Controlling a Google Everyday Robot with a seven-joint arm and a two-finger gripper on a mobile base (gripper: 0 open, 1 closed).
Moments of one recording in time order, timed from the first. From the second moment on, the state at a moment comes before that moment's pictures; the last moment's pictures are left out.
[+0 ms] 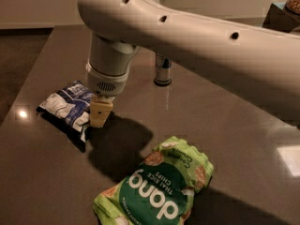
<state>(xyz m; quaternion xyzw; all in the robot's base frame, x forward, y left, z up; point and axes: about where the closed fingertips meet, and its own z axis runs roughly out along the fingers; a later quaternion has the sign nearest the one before) 0.485 0.125 0.863 -0.73 0.66 0.09 0.16</state>
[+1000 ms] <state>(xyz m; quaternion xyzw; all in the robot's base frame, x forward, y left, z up) 0.491 0.013 0.910 -0.69 0.70 0.05 0.18</state>
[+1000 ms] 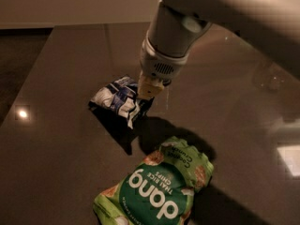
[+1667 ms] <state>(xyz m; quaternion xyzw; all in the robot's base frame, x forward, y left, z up) 0.526 -0.048 0.914 -0.67 0.73 0.02 0.18</state>
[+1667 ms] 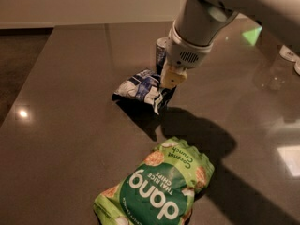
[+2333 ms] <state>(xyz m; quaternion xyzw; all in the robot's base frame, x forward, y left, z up) 0.553 -0.071 0.885 -0.68 0.72 0.03 0.14</state>
